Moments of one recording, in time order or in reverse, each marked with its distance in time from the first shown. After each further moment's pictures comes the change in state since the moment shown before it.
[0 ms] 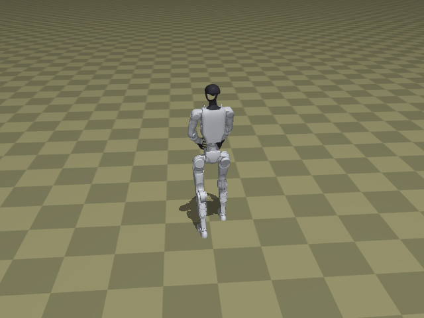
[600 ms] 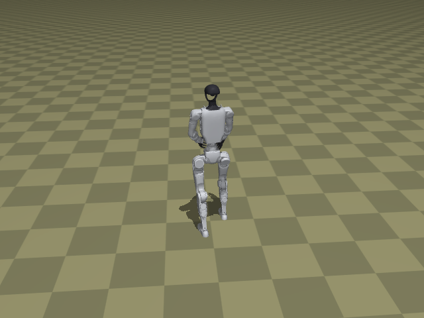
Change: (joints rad) left arm -0.033 -0.042 -0.006 0.044 0.067 -0.025 0.096; right arm -0.008 -0.009 0.001 0.014 0.007 -0.012 -0.053; waist -0.001 0.000 -0.012; left_leg 0.001 -0.019 0.011 -0.049 0.023 0.011; right_leg -0.017 -0.006 0.029 -0.022 0.053 0.017
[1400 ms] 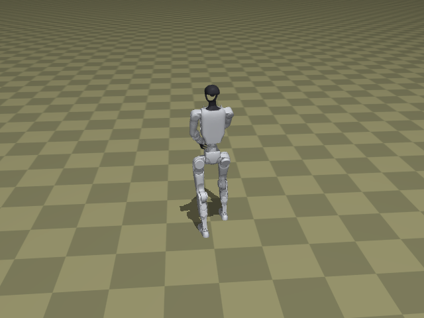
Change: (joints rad) left arm -0.053 -0.075 -0.005 0.153 0.053 -0.011 0.072; right arm -0.303 0.031 0.005 -0.046 0.013 -0.003 -0.047; waist -0.037 0.004 0.008; left_leg -0.027 0.008 0.013 0.044 -0.033 0.001; right_leg -0.027 0.008 0.015 0.039 -0.001 0.006
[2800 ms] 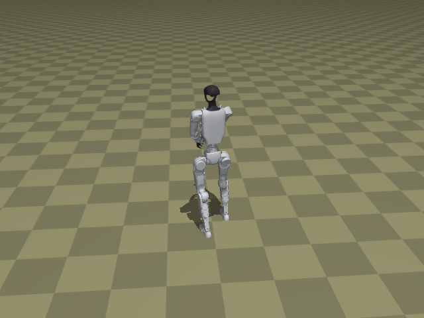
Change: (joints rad) left arm -0.097 -0.048 0.042 0.095 0.096 0.036 -0.006; right arm -0.207 -0.037 0.035 0.129 -0.118 0.004 -0.044; waist 0.027 0.028 0.014; left_leg -0.055 0.020 -0.032 0.127 -0.065 0.040; right_leg 0.039 -0.030 -0.067 0.003 -0.001 -0.013
